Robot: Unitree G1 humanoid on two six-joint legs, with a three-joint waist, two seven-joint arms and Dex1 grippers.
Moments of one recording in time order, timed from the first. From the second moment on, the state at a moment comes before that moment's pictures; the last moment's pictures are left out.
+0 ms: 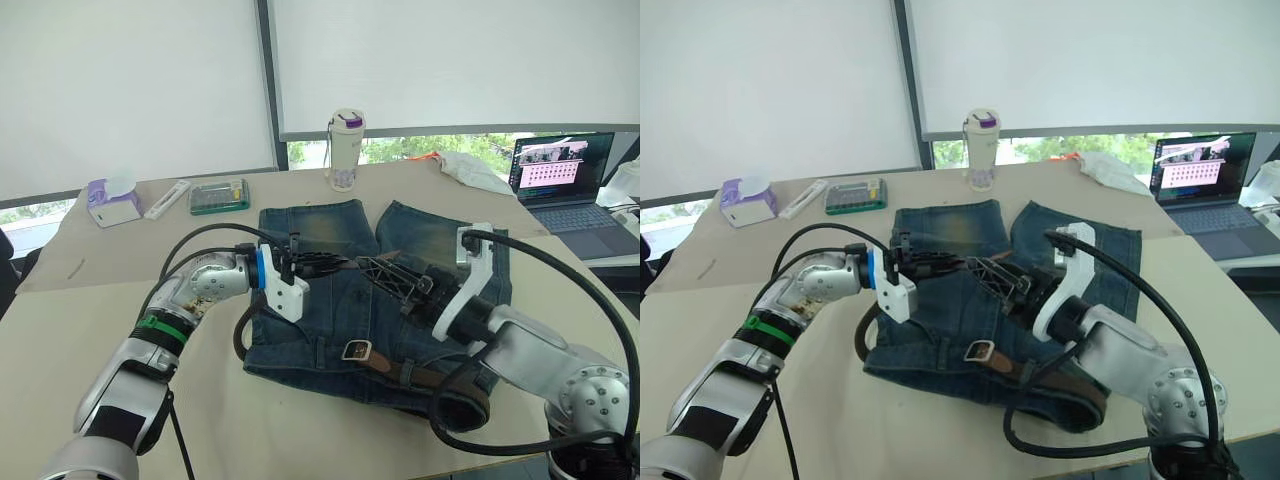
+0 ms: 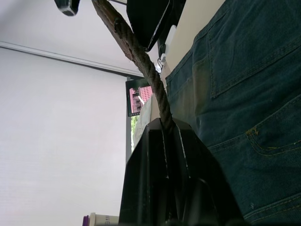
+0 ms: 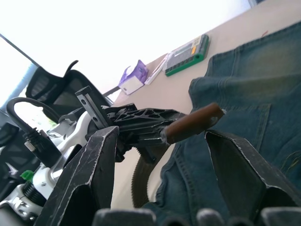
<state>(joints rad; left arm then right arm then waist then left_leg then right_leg) -0.83 0.55 -0.33 0.54 0.31 -1.03 -0.62 -0.31 -0.51 -0.13 -0.64 1.74 0.84 -0.44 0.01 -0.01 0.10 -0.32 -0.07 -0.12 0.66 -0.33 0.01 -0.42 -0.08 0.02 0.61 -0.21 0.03</state>
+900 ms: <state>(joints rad) -0.67 0.77 -0.38 0.14 -0.37 -0.29 -0.96 -0.29 -0.62 -0.02 -0.58 1.77 0.78 -0.48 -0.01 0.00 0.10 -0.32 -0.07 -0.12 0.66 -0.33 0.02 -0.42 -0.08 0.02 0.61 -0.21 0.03</state>
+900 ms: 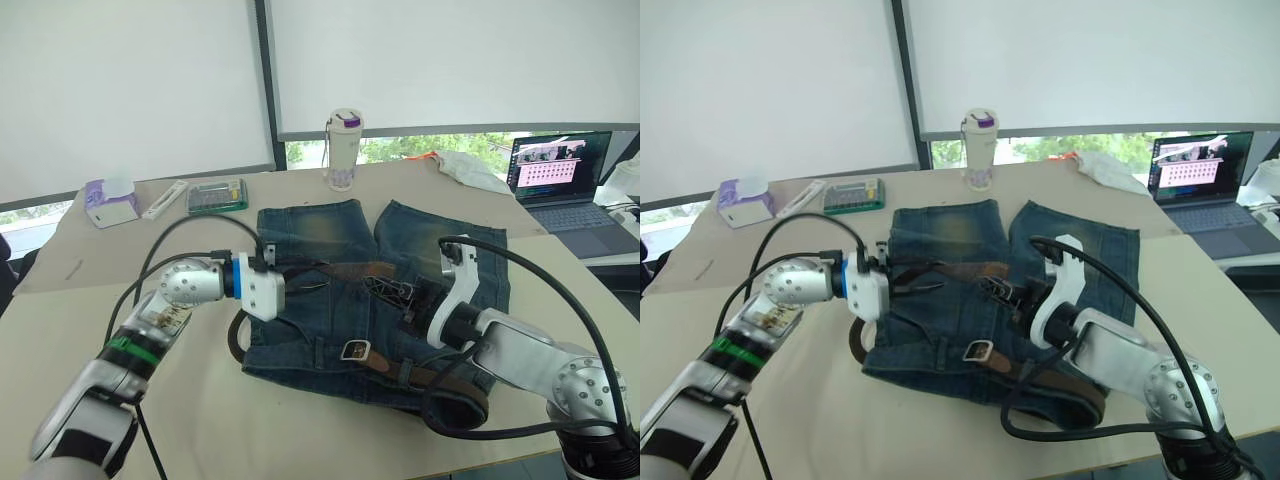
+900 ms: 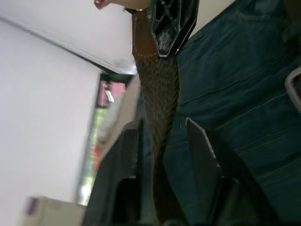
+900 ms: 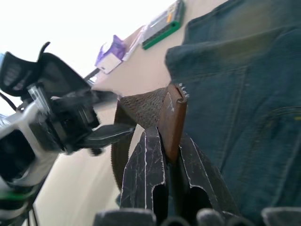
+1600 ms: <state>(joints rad) -0.49 0.63 -0.08 -0.06 -1.88 1.11 -0.04 -0.29 -0.64 0.03 -0.60 1.69 0.79 -0.39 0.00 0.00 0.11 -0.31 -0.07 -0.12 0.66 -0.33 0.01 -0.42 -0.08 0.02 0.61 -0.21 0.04</state>
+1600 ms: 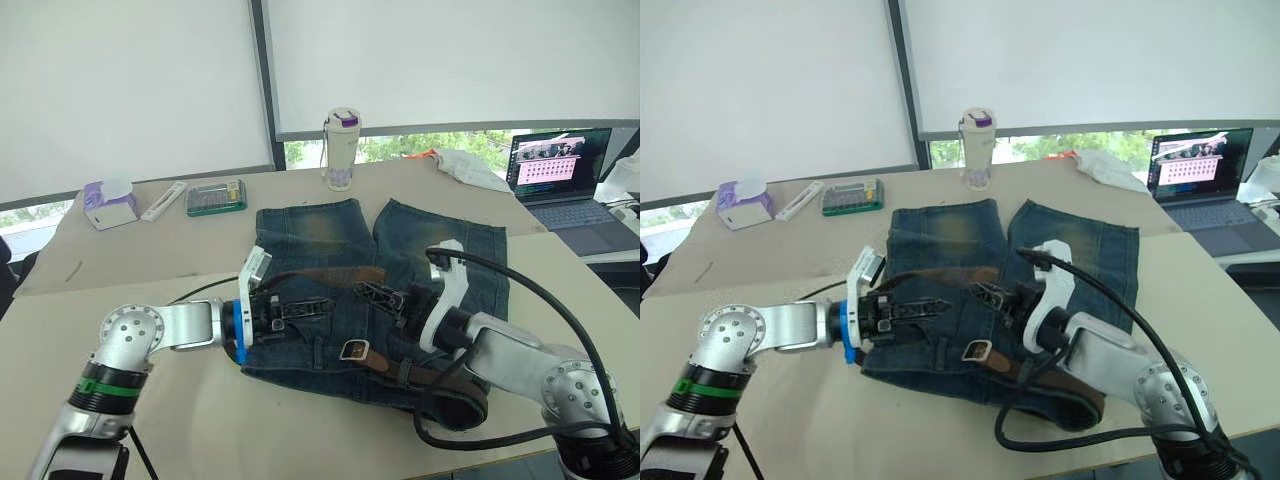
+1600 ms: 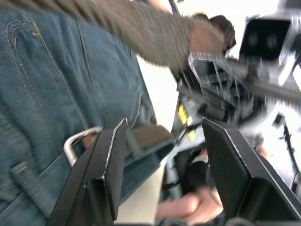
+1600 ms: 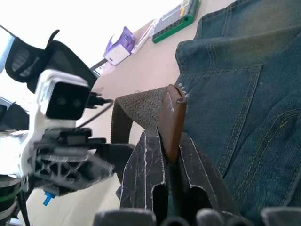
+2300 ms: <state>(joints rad) -0.46 0.35 0.06 -0.06 -1.96 1.07 0.29 -0.28 -0.64 0.05 -0.62 1.71 0.79 -0.39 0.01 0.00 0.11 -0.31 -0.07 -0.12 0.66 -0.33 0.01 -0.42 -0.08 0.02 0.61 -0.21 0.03</state>
